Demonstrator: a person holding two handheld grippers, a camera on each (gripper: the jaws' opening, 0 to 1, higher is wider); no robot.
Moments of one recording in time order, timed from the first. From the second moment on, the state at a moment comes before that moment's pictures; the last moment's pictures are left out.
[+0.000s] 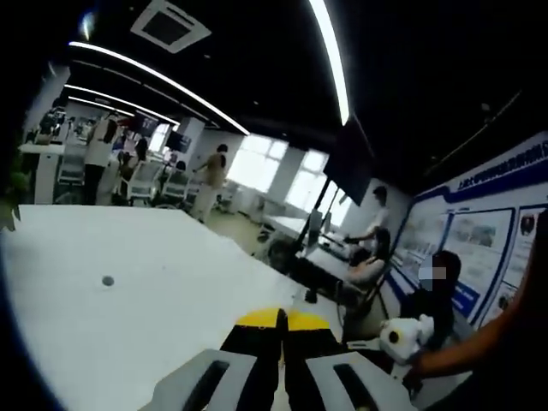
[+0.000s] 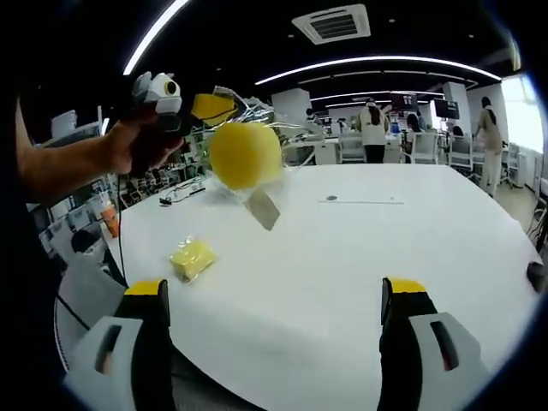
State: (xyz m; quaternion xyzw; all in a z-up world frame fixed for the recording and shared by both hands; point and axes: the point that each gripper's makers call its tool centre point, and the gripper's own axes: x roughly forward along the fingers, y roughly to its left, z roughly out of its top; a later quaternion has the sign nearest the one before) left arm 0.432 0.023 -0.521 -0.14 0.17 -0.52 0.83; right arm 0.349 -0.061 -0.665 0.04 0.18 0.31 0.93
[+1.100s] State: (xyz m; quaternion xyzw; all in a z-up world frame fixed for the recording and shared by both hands) left arm 0.387 0.024 -0.515 -0.15 0.18 -0.54 0.81; right arm 0.373 -0.011 -0.581 0.07 0.08 0.53 0.84
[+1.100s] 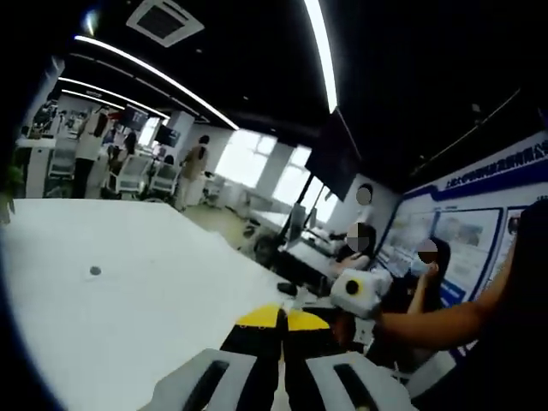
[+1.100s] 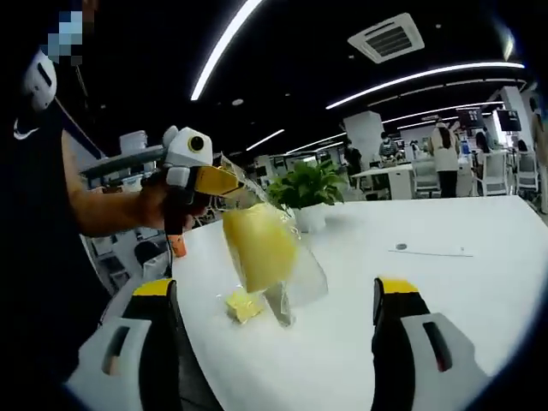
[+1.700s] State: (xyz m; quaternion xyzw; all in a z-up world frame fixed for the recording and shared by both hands) left arm 0.370 0.030 -0.500 -0.18 0.17 -0.55 0.80; right arm 0.371 0.022 -0.566 0.13 0.05 0.58 0.80
